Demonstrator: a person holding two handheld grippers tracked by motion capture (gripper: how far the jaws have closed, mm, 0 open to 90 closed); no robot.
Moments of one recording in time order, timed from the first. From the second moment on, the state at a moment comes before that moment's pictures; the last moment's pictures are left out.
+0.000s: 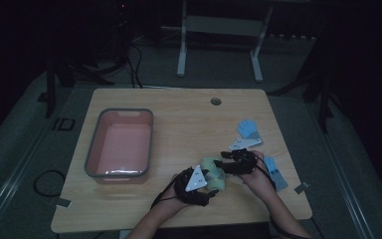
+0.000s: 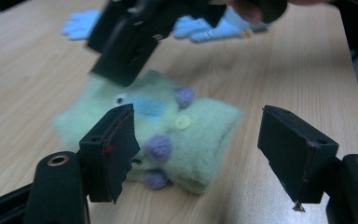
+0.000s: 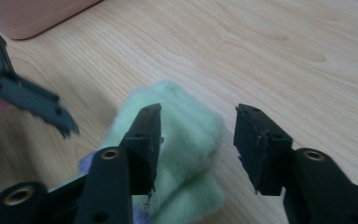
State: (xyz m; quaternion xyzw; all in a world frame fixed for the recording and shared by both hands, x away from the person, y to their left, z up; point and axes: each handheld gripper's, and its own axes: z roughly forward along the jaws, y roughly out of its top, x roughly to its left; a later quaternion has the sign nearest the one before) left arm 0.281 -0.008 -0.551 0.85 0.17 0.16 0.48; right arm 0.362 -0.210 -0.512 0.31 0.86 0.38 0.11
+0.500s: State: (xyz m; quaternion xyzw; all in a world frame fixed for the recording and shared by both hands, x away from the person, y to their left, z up) left arm 0.292 -0.031 -0.569 0.89 0.11 0.21 0.39; right arm 0.386 -0.211 -0.545 0.34 0.88 0.34 -0.01
